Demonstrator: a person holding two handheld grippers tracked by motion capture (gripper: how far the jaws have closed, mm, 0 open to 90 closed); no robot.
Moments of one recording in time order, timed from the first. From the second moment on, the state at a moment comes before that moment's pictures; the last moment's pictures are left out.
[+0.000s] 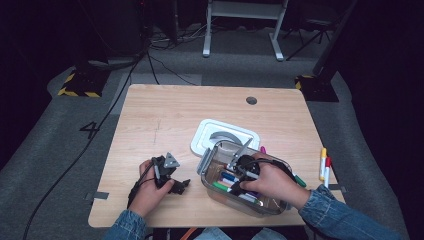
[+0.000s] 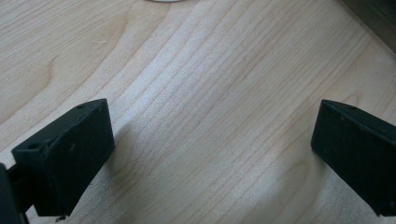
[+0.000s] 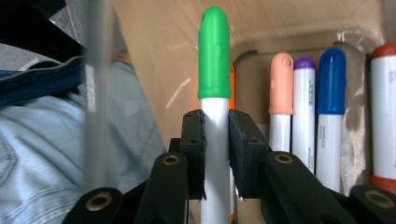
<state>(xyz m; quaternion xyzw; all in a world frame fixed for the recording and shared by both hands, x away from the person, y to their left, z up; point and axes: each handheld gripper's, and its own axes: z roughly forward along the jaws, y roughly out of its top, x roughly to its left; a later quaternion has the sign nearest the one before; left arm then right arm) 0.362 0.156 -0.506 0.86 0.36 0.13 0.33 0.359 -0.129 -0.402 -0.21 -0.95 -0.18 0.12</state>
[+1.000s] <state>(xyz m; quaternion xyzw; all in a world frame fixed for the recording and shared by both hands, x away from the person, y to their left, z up) 0.362 0.156 -0.506 0.86 0.36 0.13 0.33 0.365 -0.135 -0.400 -0.22 -0.95 -0.23 0.03</state>
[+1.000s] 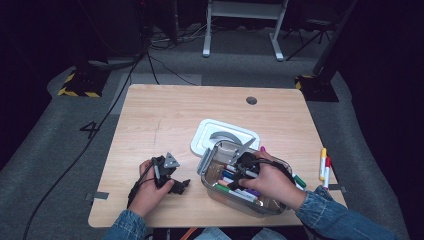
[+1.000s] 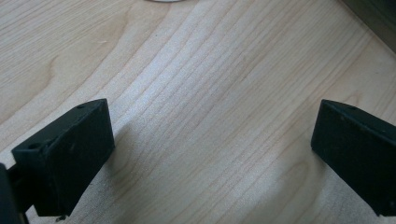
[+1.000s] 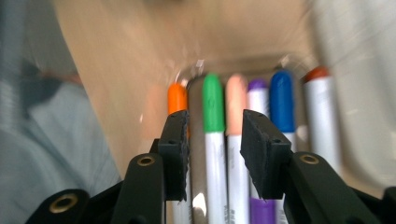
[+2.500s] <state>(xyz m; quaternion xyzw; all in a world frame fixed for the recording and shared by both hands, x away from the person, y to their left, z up) 0.362 0.156 -0.506 0.86 0.36 0.13 0.33 0.421 -0.333 -0.409 -0.44 -0.86 -0.26 -0.07</state>
